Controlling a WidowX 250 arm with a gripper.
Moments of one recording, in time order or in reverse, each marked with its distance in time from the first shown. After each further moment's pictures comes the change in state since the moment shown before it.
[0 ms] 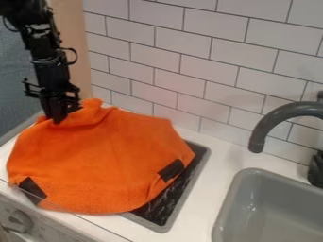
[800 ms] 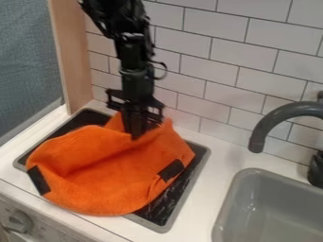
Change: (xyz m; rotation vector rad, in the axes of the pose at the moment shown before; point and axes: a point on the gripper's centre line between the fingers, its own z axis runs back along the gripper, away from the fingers) arm 0.007 -0.138 -0.012 -0.025 0.048 -0.190
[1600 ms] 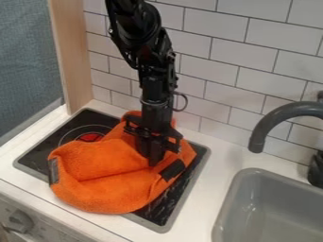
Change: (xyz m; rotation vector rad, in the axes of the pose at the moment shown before) arm -0.001 -0.020 -0.036 0.023 0.040 -0.015
